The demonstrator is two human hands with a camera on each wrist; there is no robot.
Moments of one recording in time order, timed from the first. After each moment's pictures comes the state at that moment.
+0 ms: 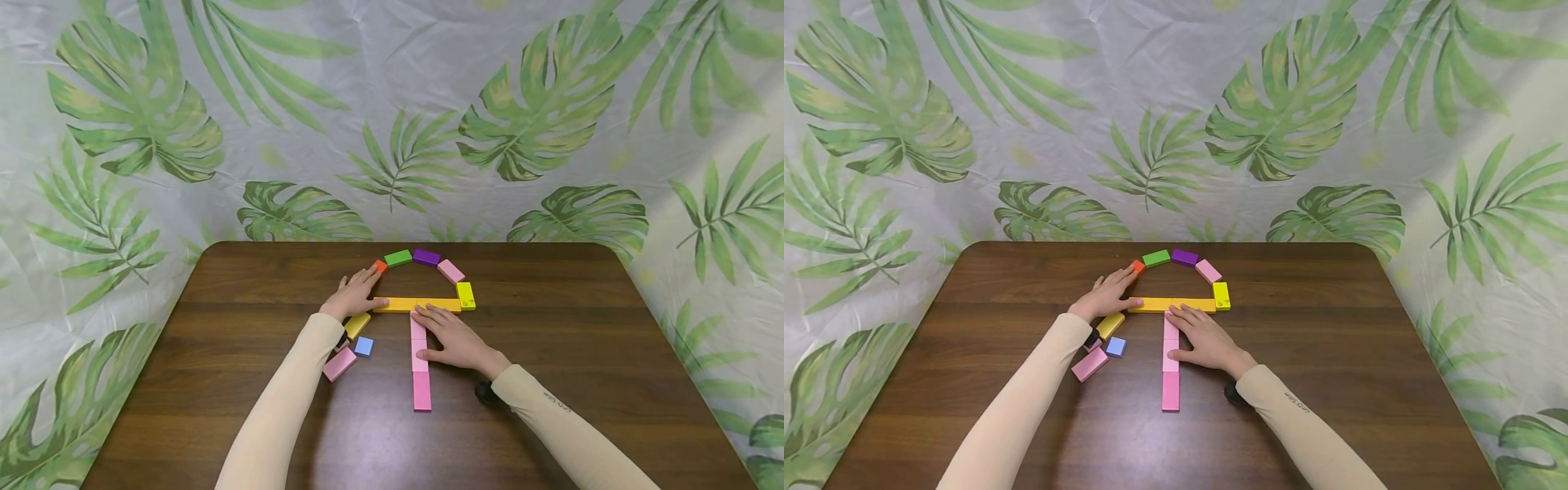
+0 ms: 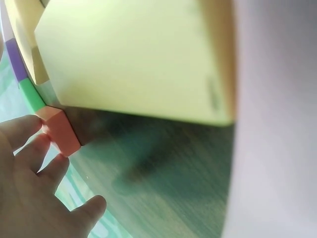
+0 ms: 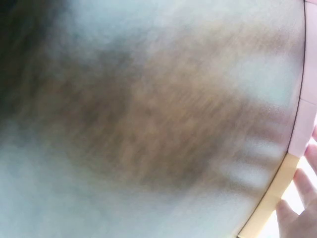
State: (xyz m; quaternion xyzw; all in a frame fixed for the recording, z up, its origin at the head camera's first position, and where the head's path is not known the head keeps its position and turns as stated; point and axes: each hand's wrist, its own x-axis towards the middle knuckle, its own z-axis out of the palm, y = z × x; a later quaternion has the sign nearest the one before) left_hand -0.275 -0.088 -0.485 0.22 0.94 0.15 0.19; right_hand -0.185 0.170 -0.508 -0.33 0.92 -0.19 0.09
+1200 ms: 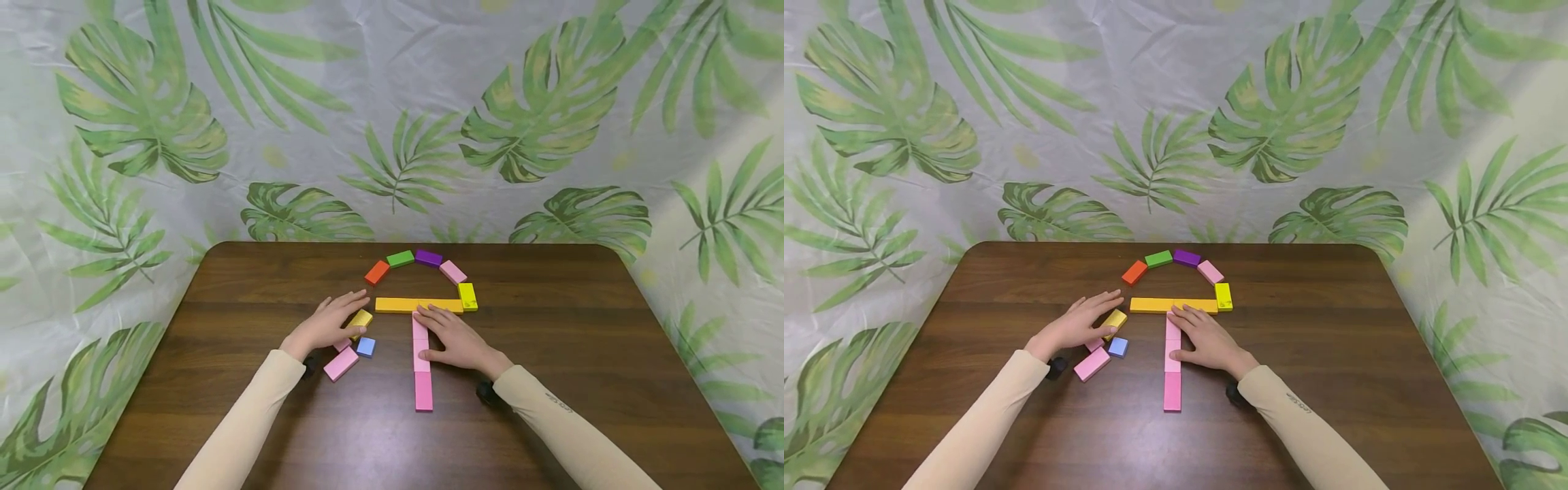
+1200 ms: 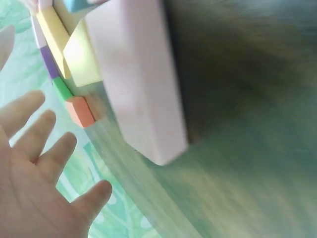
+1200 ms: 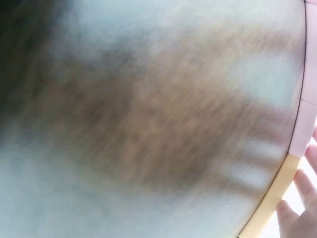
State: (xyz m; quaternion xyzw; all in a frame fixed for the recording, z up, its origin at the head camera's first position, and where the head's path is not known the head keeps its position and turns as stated) left_hand -0.213 -0.140 -0.469 0.31 0.92 0.21 0.13; right_hand -0.183 0.169 -0.501 -0.33 0.92 -0.20 0.10
